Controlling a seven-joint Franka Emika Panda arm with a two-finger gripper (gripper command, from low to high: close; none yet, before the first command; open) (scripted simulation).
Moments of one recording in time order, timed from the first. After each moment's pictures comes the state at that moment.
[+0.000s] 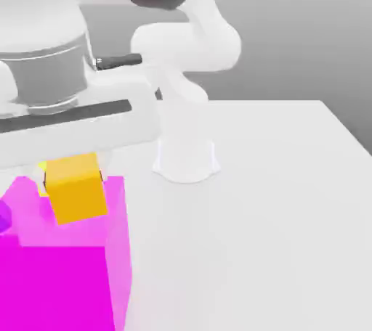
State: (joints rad) arm -0.07 0.00 -0.22 -2.03 0.02 1.93 0.29
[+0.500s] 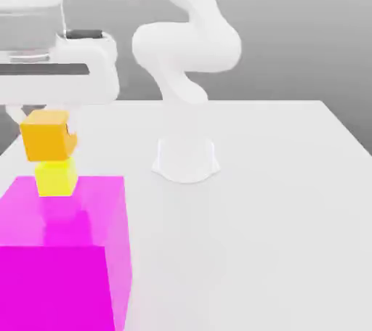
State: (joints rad) arm -0.16 -0.25 -0.25 -2.39 -0.07 2.15 0.42
